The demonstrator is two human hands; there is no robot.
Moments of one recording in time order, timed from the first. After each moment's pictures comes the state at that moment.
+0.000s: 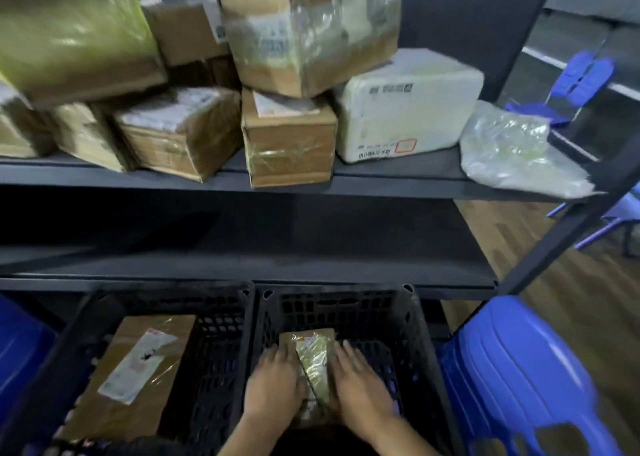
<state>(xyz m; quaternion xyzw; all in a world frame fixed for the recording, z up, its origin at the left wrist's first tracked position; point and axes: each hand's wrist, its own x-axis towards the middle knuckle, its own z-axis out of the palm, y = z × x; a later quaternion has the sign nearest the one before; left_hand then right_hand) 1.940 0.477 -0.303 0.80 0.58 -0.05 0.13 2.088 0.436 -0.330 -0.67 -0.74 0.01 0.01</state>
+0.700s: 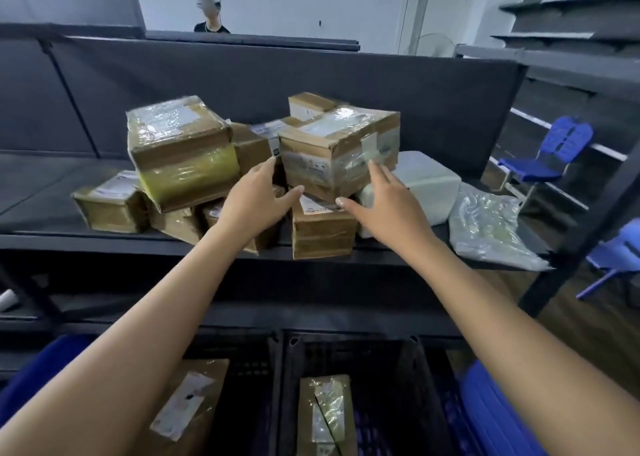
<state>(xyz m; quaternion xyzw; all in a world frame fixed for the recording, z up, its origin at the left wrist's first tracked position) 1.892 0.625 0.032 0.79 0.52 0.32 0.05 2.097 0.557 0.028 -0.69 -0.66 -0.05 0.29</state>
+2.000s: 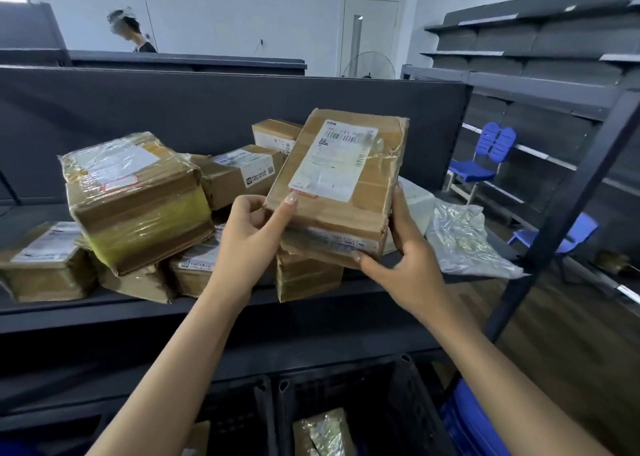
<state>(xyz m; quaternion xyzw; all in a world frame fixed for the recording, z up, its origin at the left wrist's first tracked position) 1.901 0.603 0.045 0.62 0.36 0.52 0.47 2.095 0.518 0.014 -0.58 -0.61 0.08 0.53</state>
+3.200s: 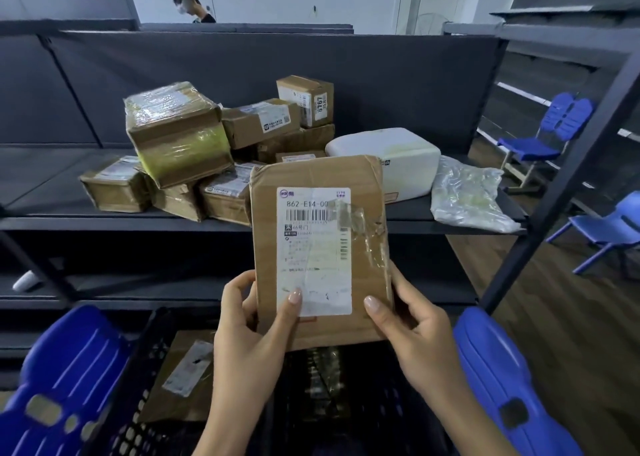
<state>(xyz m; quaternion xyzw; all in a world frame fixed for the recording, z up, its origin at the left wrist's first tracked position) 1.883 0.381 -0.042 0.54 0.46 0.55 0.44 2.067 0.343 -0.052 -0.51 -0.52 0.32 0.60</state>
